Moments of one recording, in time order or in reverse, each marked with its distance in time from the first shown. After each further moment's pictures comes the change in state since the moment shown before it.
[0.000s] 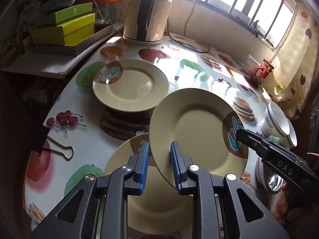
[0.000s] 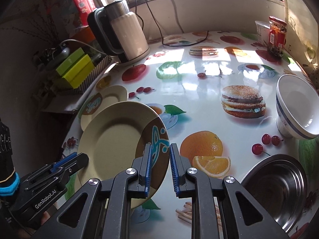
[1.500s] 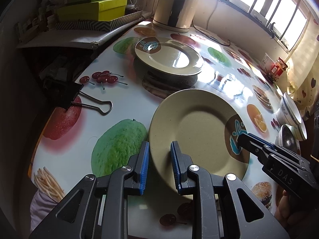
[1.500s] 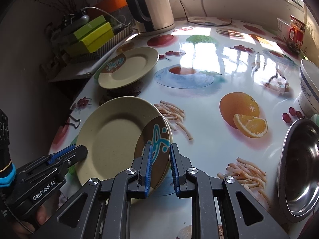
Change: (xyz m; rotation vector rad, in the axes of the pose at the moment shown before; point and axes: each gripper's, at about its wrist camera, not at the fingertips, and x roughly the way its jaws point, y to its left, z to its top) left arm -0.012 0.044 -0.055 -0.084 0.033 0.083; right arm 0.019 0.045 -0.054 -0.113 0.104 0.027
